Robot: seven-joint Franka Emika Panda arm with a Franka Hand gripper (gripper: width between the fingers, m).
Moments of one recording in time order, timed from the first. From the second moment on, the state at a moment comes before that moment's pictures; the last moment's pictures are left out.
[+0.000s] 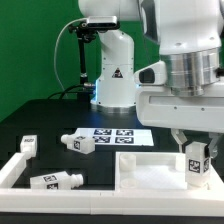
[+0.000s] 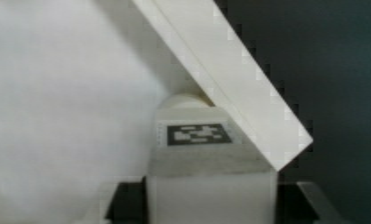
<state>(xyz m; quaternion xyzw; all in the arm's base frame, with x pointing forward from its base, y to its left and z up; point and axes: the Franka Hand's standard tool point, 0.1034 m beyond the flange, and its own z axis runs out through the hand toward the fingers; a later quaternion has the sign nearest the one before) 0.641 0.106 0.083 -0.92 0.37 0.02 0.09</state>
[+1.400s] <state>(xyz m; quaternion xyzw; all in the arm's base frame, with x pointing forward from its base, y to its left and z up) 0.641 0.112 0.085 -0.97 0.24 0.01 0.07</state>
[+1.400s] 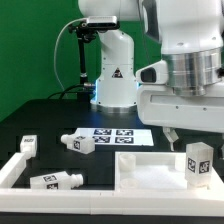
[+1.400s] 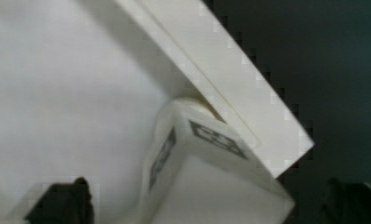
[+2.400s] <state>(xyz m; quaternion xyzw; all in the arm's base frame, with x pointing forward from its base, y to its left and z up) 0.639 0.114 0.075 -1.00 -0.08 -0.02 0.03</state>
